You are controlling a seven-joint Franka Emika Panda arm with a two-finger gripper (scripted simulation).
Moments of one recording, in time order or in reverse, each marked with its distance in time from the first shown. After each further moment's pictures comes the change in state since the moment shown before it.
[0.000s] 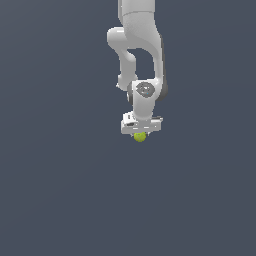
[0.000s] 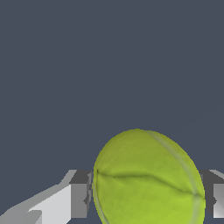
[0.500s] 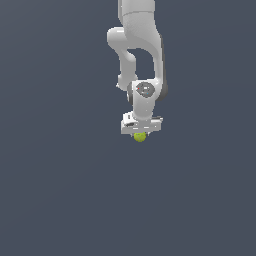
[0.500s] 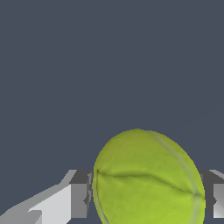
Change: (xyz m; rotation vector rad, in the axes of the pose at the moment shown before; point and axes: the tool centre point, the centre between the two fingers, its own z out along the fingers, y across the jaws) arm 0.000 0.000 0.000 0.000 0.000 0.000
